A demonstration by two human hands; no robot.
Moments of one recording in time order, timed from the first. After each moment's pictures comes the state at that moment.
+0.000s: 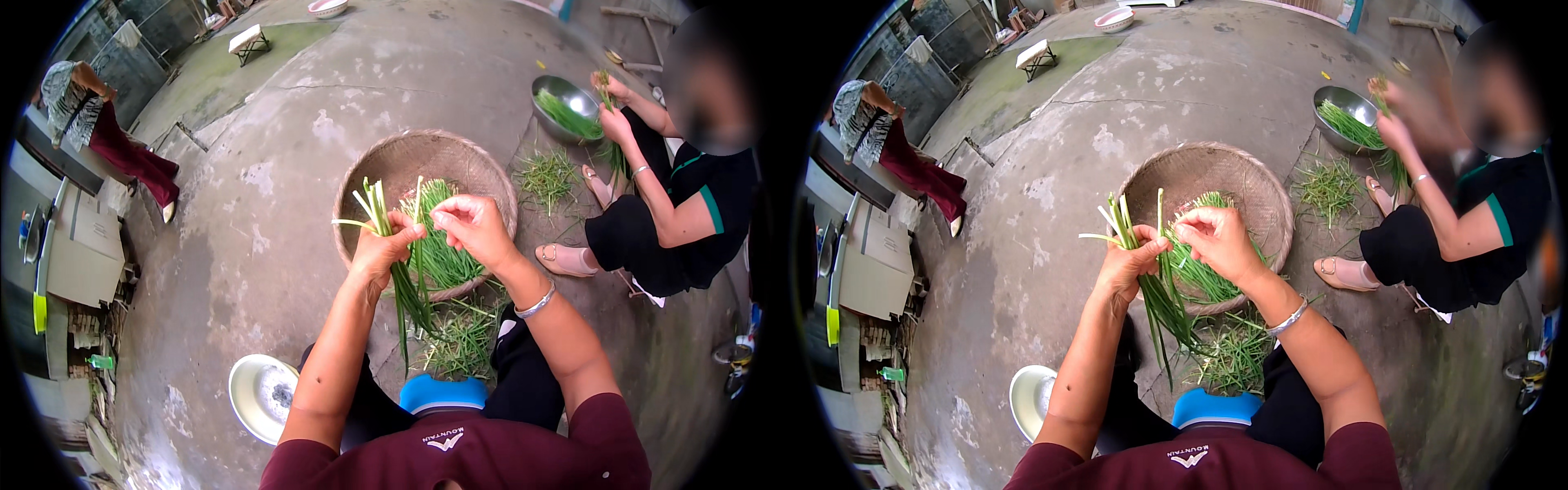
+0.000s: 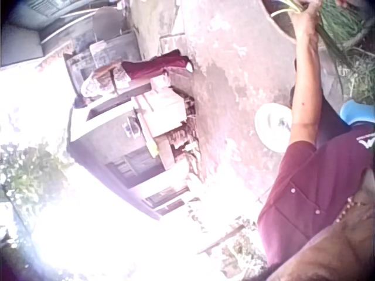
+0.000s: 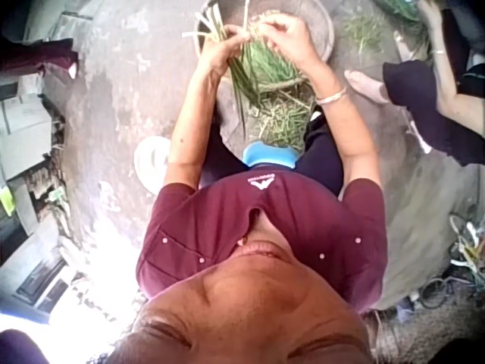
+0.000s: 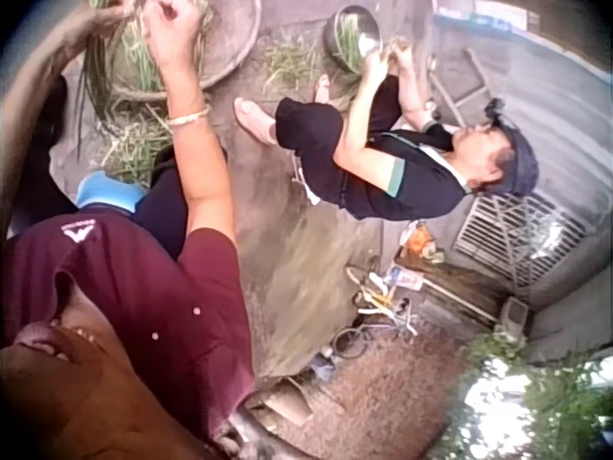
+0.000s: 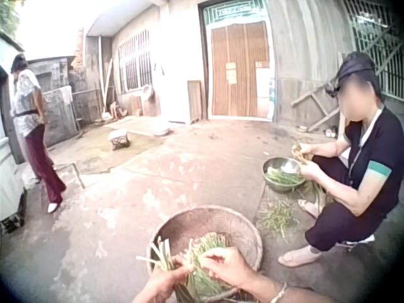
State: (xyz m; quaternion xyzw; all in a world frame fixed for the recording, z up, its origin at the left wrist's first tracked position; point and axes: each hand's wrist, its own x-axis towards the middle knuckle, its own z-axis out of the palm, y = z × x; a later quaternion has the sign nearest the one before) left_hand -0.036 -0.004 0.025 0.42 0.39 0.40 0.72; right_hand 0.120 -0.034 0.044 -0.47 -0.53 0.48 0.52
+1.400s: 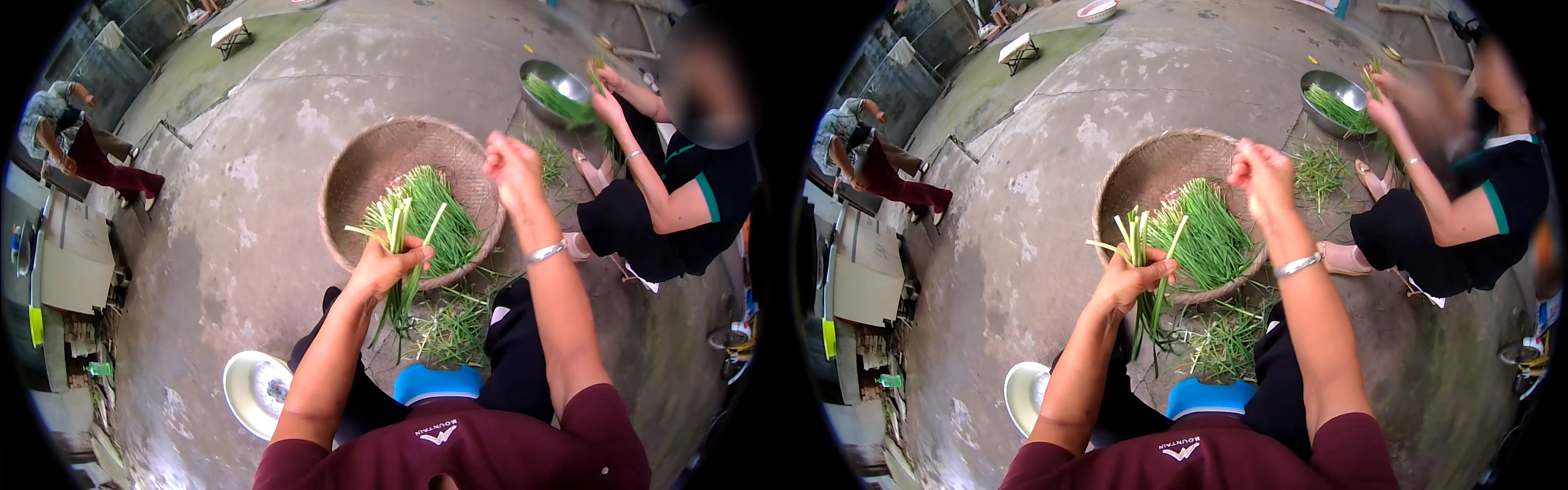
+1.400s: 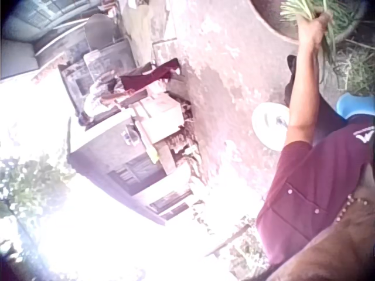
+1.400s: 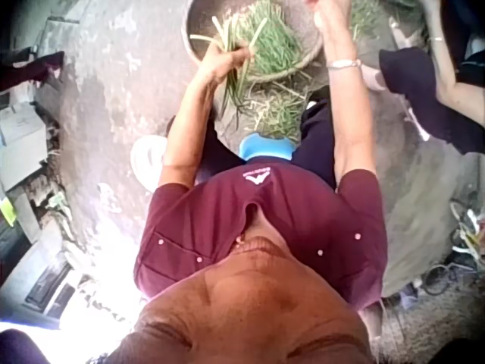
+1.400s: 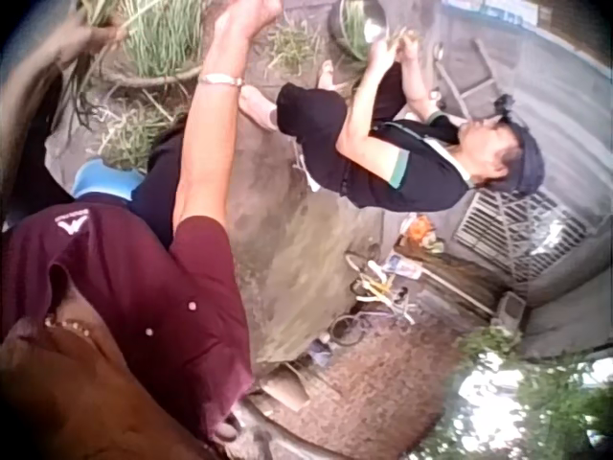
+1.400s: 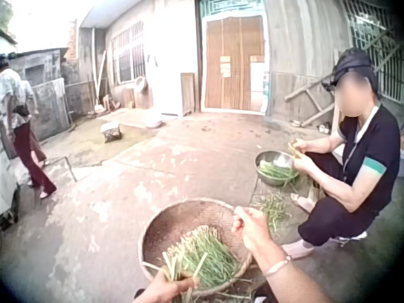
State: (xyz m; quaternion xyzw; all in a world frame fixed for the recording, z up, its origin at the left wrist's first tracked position) left_hand -0.028 -0.028 0.026 0.54 0.40 0.30 0.68; right_hand 0.176 0.001 0.049 -0.47 -0.28 0.44 0.71
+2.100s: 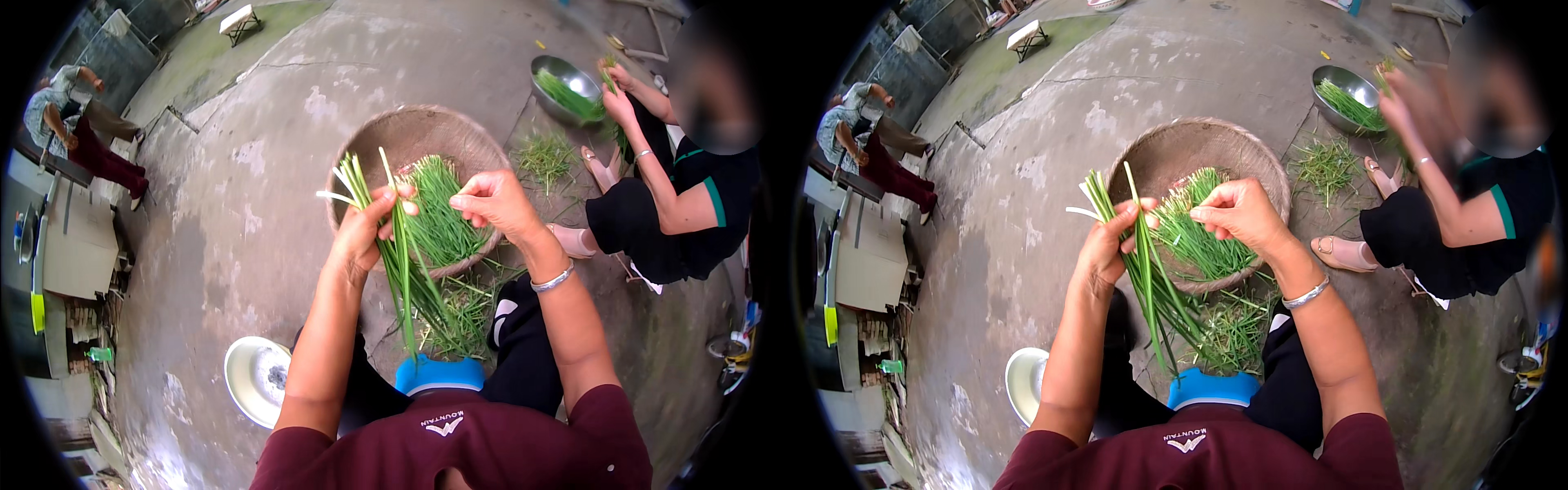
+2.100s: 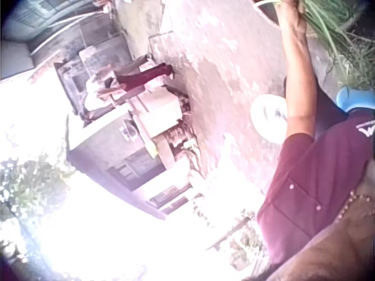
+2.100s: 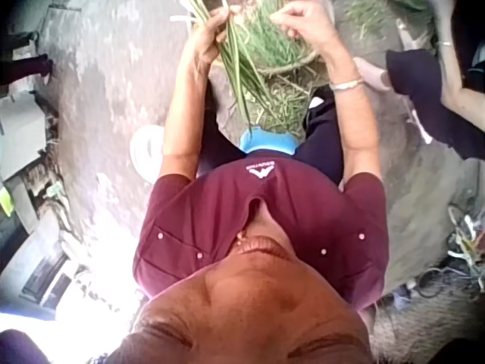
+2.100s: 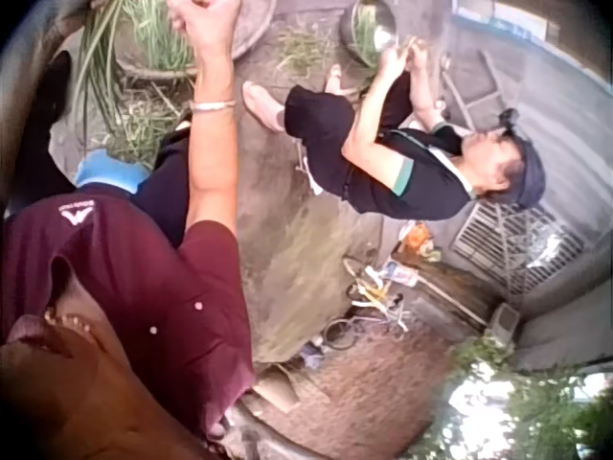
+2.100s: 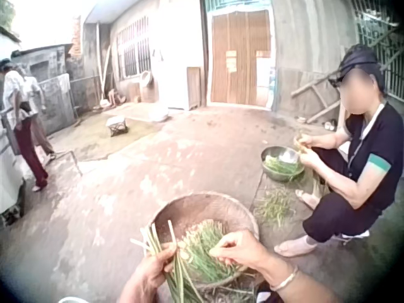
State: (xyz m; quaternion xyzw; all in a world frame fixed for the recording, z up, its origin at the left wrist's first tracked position) left_hand -0.049 -0.002 0.028 0.38 0.32 0.38 0.78; right_hand 0.151 -0.038 0.054 -0.53 -0.52 0.53 0.41
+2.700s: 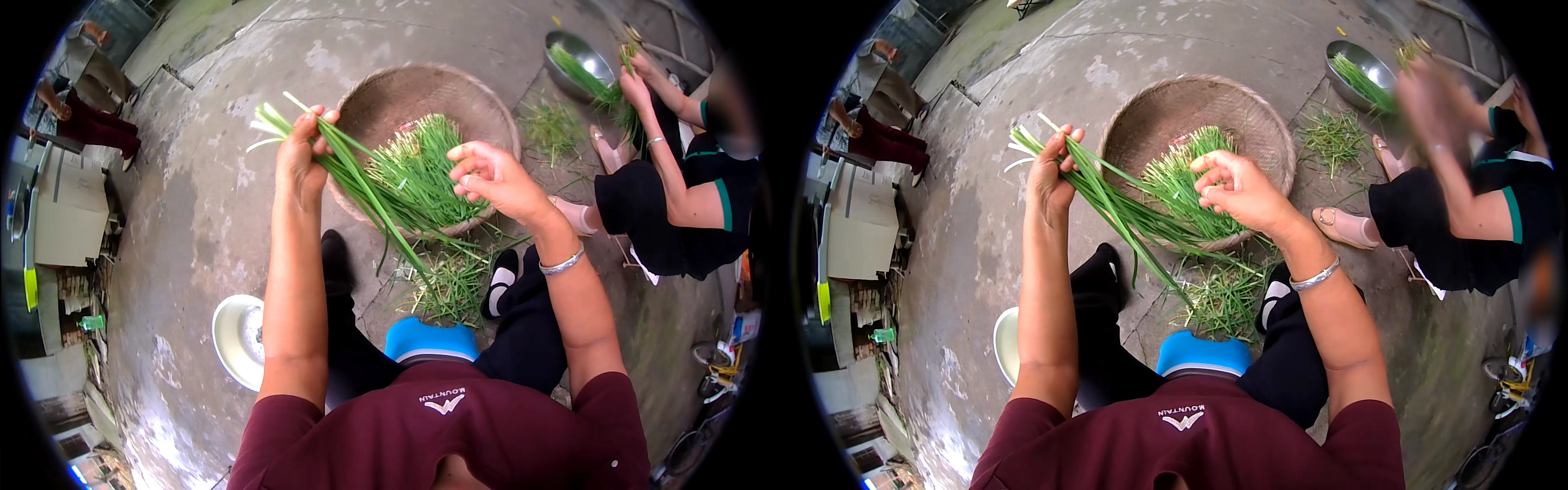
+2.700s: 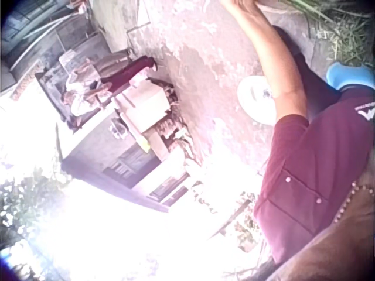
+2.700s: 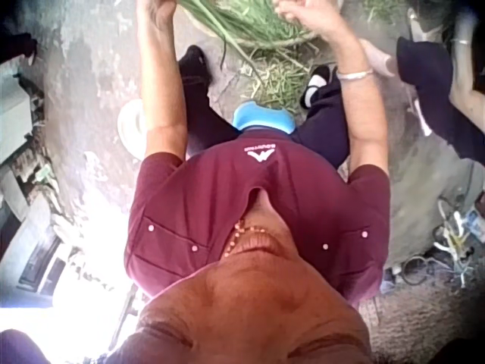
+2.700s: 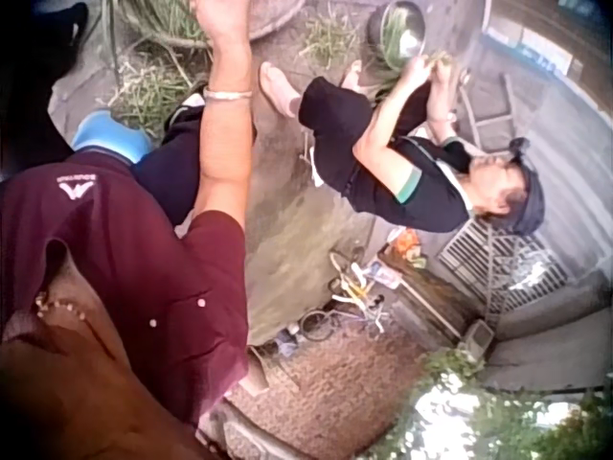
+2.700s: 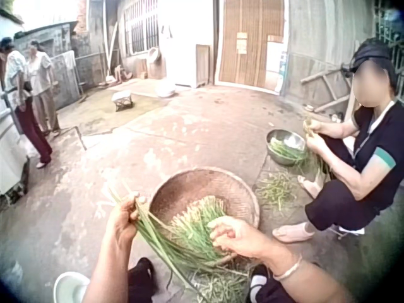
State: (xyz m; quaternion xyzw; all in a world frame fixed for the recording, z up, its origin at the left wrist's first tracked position) left_hand -0.099 0.044 0.021 0.23 0.35 0.57 0.70; right_hand 0.140 -0.052 0.033 -0.50 -0.54 0.56 0.39
